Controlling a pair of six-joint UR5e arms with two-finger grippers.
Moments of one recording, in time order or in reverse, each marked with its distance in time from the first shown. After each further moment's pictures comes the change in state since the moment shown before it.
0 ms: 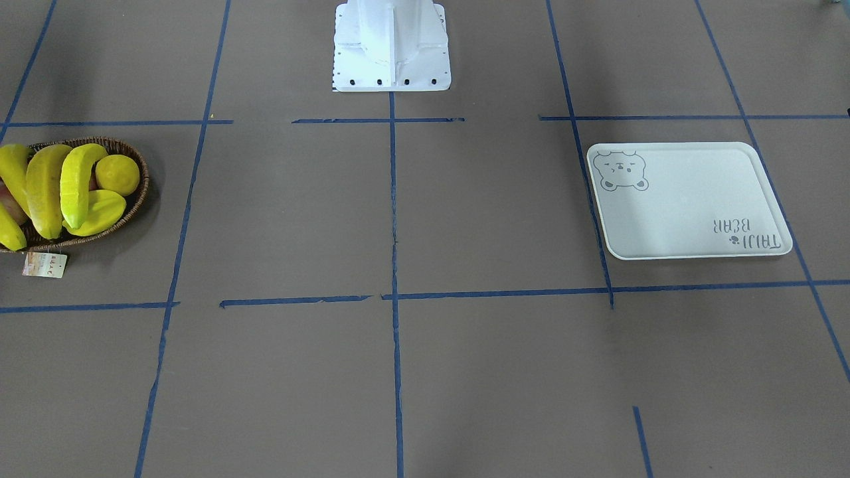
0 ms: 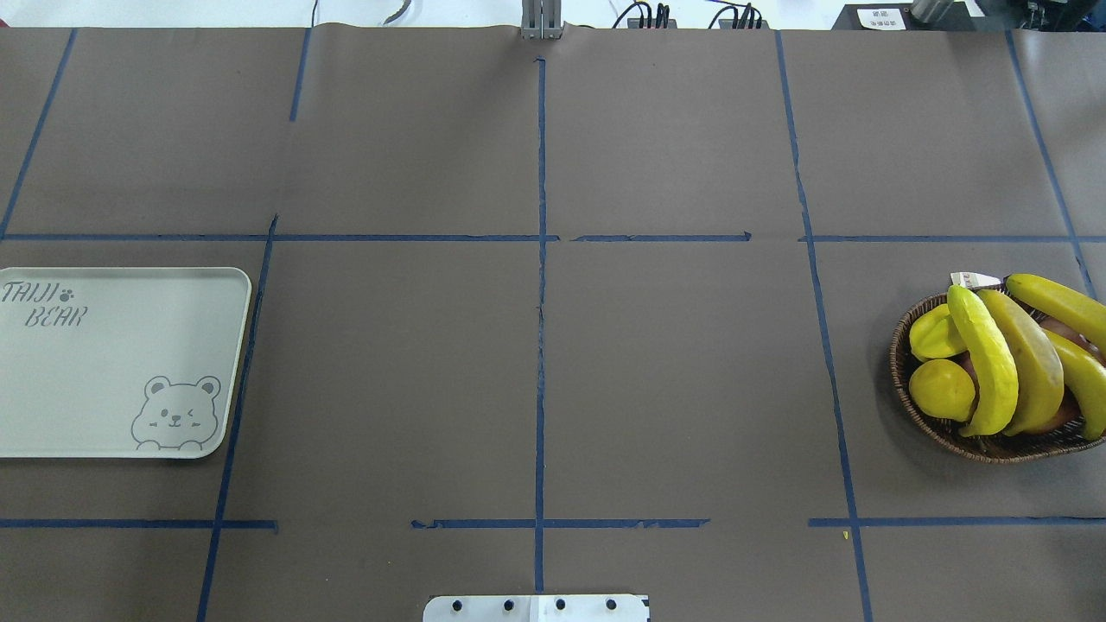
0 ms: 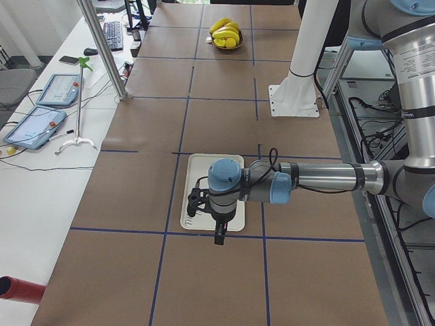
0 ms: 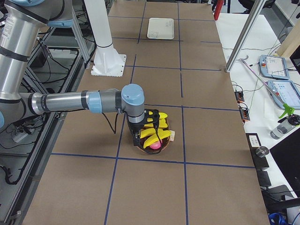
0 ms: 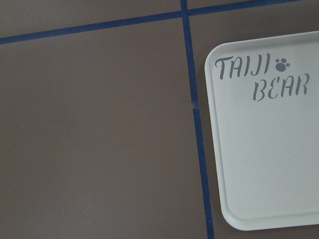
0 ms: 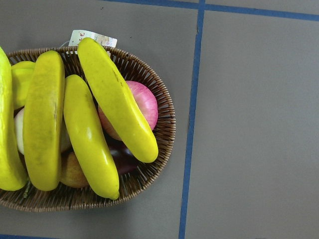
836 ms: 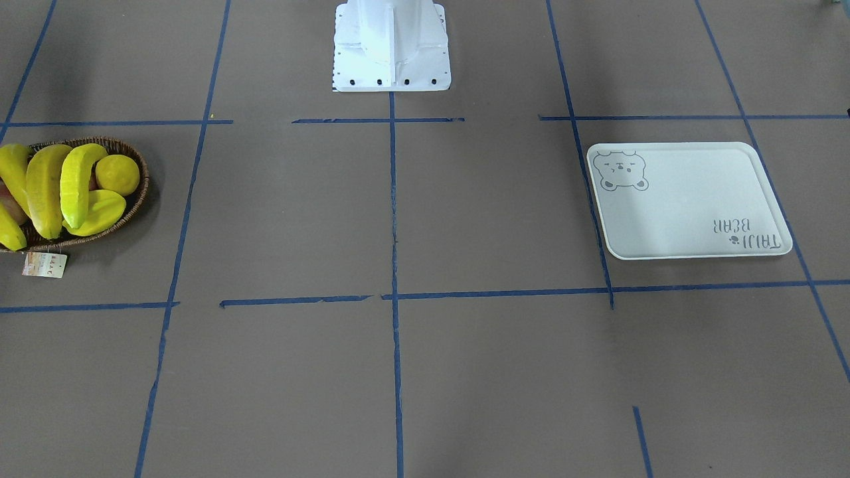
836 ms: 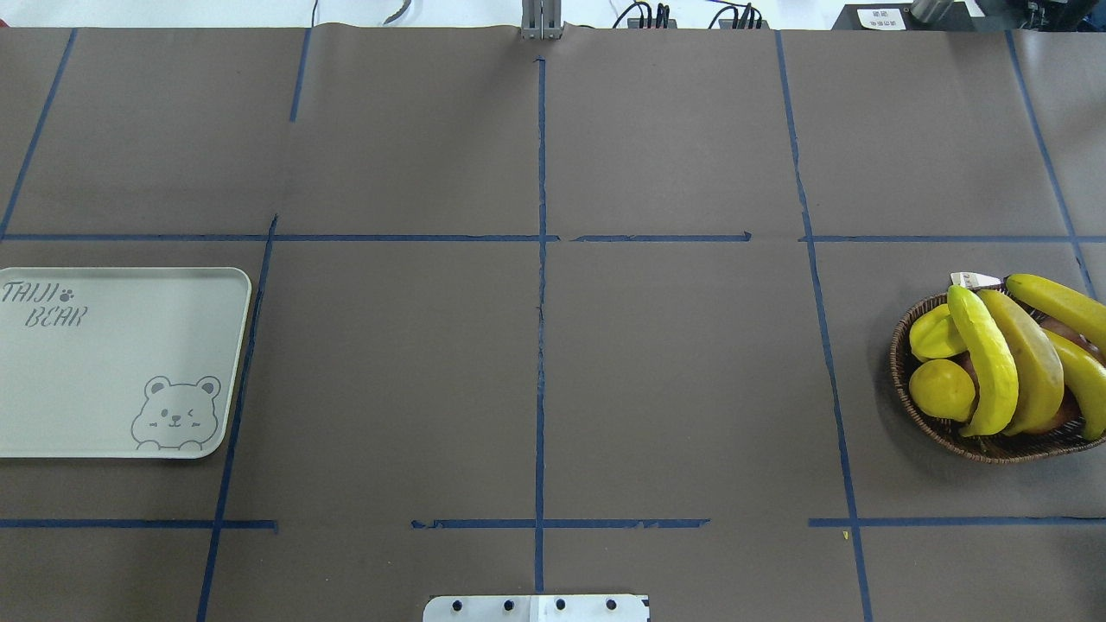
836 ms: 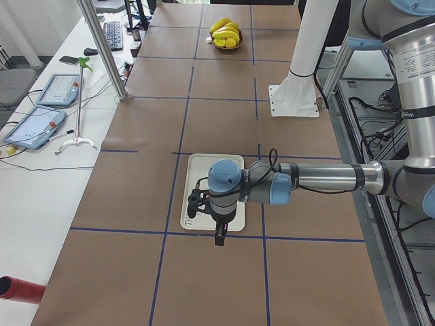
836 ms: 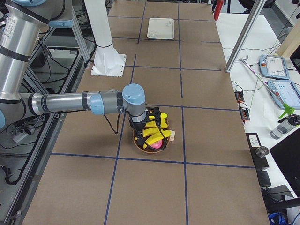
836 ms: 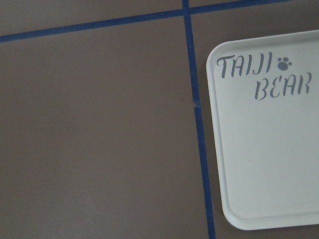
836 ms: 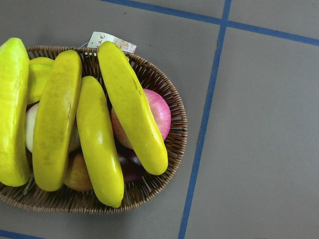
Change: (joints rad) left arm 0.000 0.000 0.009 -0.001 0.000 0.000; right arm -0.061 0.004 -0.065 0.175 -0.001 -0.099
